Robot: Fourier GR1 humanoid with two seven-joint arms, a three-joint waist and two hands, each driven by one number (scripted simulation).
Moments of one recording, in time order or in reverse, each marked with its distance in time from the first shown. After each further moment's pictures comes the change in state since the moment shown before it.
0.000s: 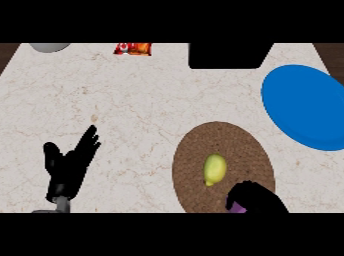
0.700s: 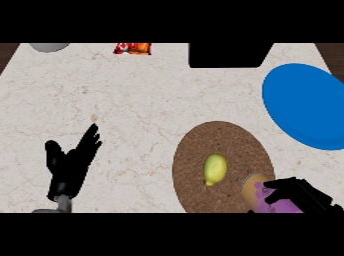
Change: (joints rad) left arm -0.005 -0.011 -0.001 -0.016 -0.012 0.005 0.021; right arm 0.147 0.000 -0.198 -0.269 -0.292 -0.302 -0.152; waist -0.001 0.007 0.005
